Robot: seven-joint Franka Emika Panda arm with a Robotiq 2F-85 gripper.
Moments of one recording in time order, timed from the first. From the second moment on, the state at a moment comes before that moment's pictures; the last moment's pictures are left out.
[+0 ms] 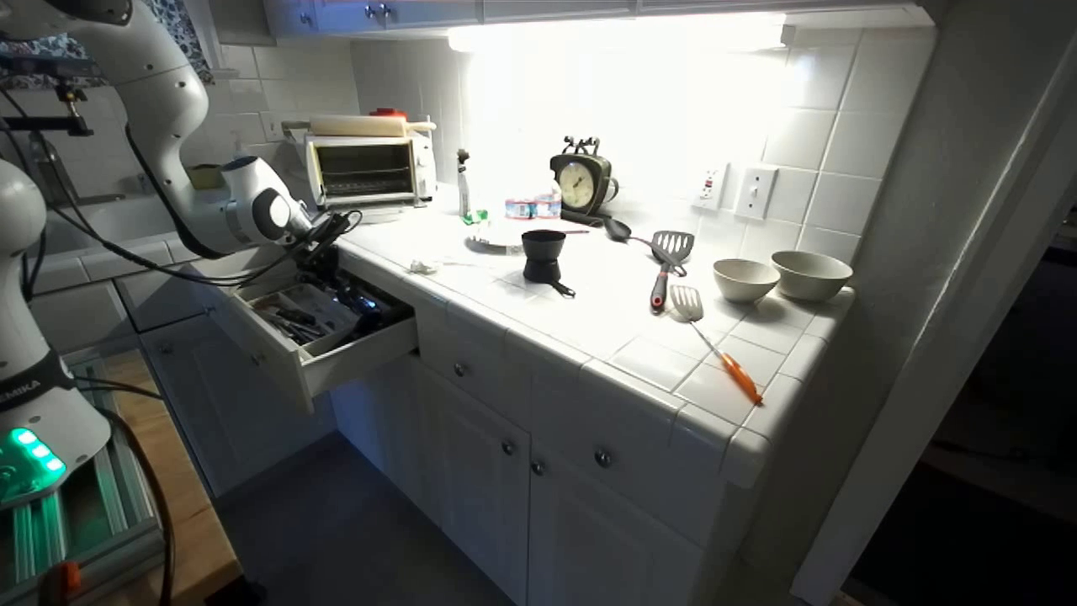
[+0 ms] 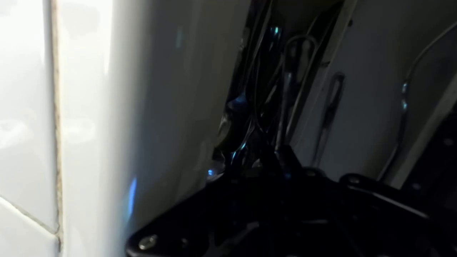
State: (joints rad) arm 0.88 0.63 -0.37 -2.31 -0.28 3.33 -0.97
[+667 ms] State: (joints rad) arm 0.98 0.71 -0.45 -2.30 -0.24 3.41 -0.90
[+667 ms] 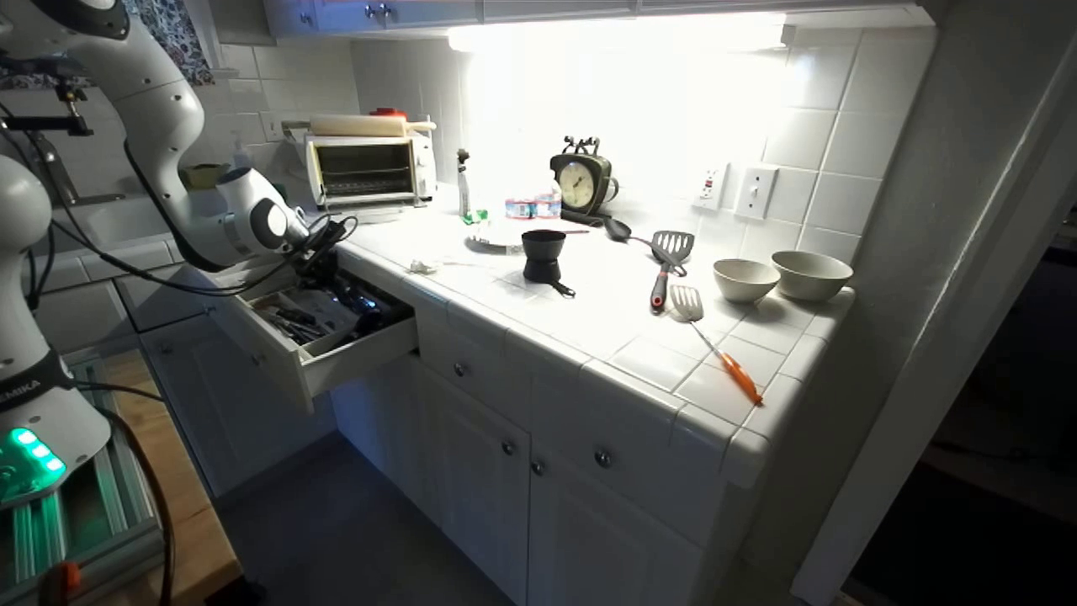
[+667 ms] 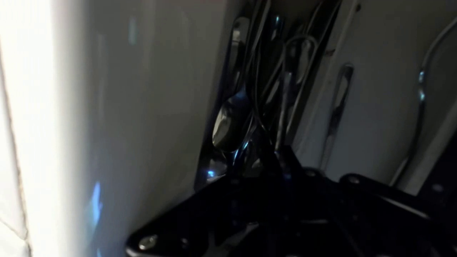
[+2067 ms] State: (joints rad) arm 1.09 0.82 -0.51 -2.28 -0.10 3.50 -0.85
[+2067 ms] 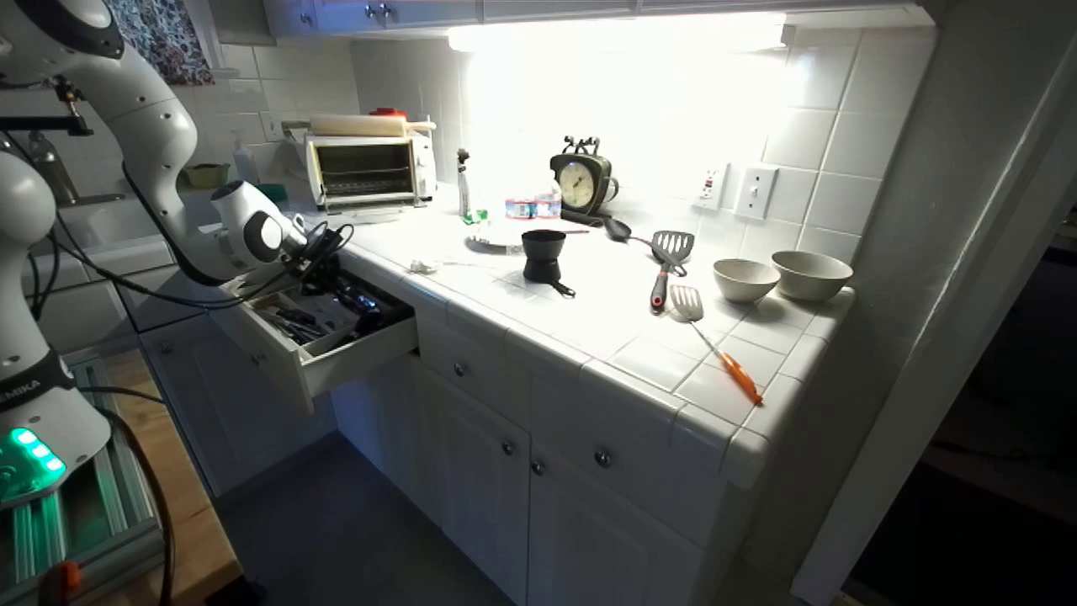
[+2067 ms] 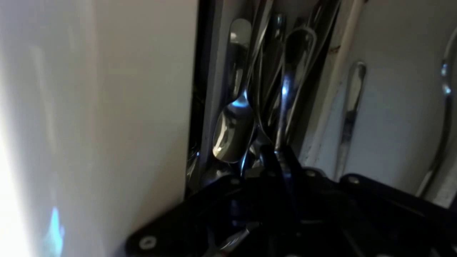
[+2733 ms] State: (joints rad) arm 1.09 0.83 -0.51 -2.27 -0.10 3.50 -0.85
